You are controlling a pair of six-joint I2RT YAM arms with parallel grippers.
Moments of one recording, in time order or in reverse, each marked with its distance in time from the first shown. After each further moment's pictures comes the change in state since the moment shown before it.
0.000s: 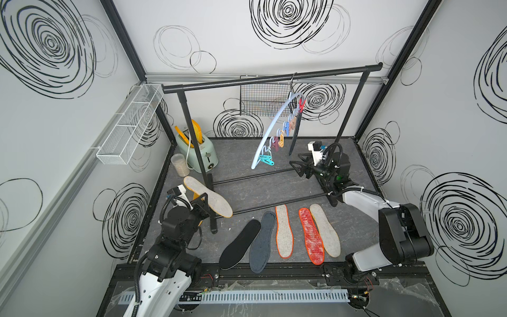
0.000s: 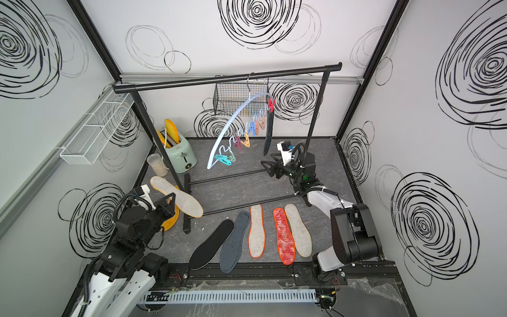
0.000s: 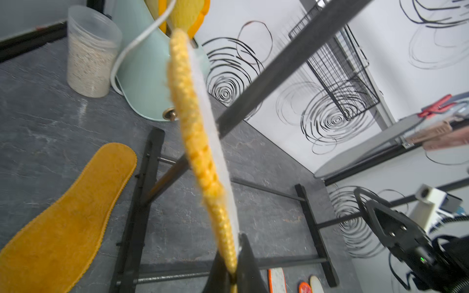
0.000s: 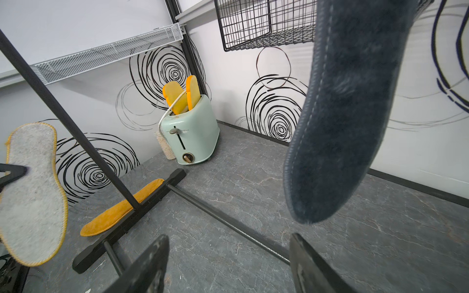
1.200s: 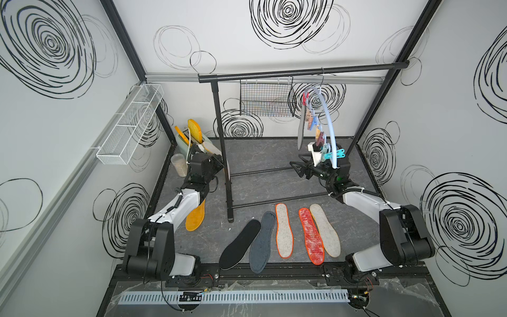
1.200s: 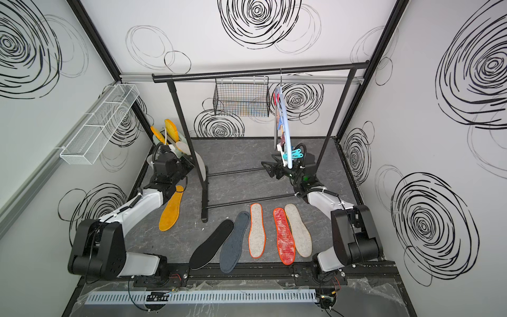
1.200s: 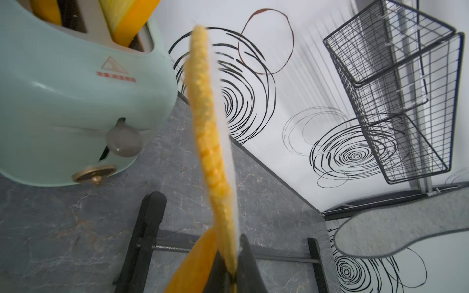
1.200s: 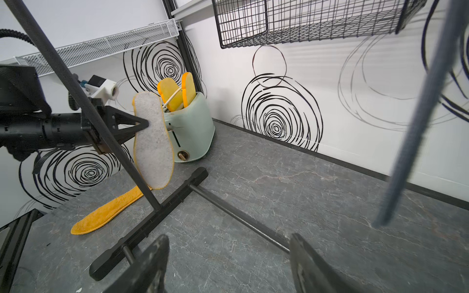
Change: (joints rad) left arm 0.144 1.064 0.339 0.702 0.248 -0.063; right arm 0.001 -0.013 -0.009 -0.016 0.026 -0.031
